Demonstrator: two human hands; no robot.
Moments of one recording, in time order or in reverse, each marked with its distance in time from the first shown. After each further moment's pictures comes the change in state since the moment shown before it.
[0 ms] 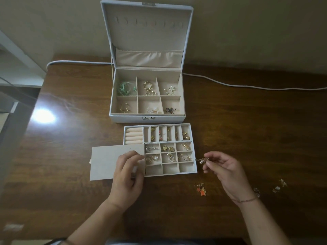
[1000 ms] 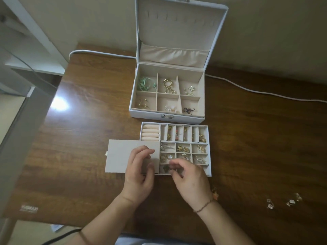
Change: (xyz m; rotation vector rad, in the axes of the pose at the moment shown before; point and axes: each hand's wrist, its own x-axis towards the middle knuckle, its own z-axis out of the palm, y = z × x) left_hand 0.000 0.000 -0.002 -0.129 0.123 -0.106; right_hand -0.010 0.008 0.121 -0.846 -0.094 -0.292
